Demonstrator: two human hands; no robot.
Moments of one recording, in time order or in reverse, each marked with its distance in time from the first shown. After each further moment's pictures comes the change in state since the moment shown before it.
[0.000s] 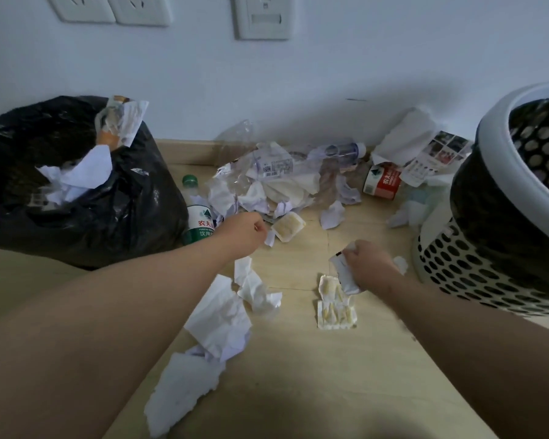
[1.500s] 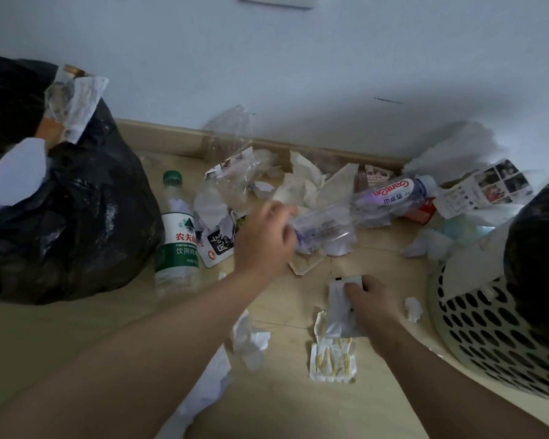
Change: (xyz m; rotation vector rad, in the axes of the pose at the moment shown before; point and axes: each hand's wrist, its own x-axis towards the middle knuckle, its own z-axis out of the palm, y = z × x) left_hand 0.059 0.022 0.048 -0.084 0.506 0.240; right_hand 0.050 0.025 0.039 0.524 0.061 0.165
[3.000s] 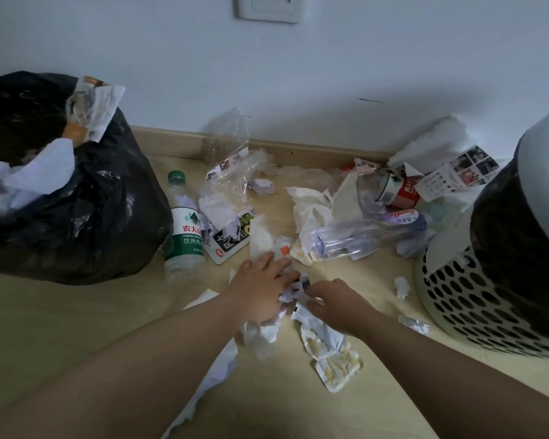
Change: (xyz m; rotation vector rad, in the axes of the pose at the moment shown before) left_hand -0.063 -0.017 0.000 0.566 -0.821 0.286; right_hand -0.036 -0.009 0.010 -0.823 -0.459 -0.474
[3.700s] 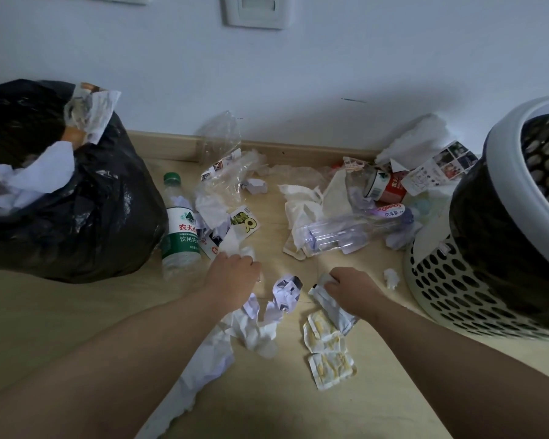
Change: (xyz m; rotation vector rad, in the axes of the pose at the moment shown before) left_hand -0.013 -0.019 0.002 0.258 0.152 -0.118; right_hand -0.008 0.021 -0.011 0.158 0.131 0.274
